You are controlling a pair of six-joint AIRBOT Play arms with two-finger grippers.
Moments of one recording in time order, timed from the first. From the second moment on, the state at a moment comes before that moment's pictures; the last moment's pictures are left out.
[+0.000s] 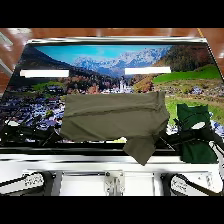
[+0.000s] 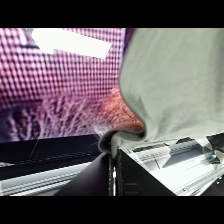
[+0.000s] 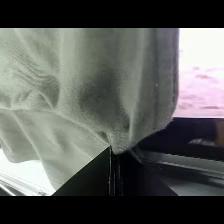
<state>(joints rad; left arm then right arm) 0.47 -1.35 0.57 0.86 -1.23 -1.14 -0.38 -1.31 0.51 -0.98 1.17 1.26</state>
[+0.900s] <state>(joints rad) 0.39 -1.40 0.96 0.63 -1.16 -1.19 -0.31 -1.31 1.00 -0.75 0.98 1.29</state>
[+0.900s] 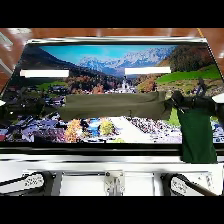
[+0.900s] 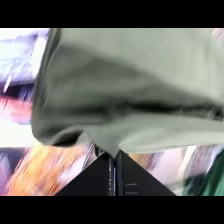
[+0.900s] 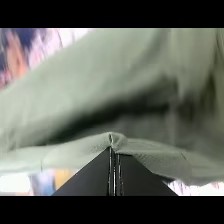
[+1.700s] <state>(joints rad) 0.30 -1.84 1.39 0.58 -1.16 -1.31 -0.20 -1.66 1.26 -0.85 0.80 1.30</state>
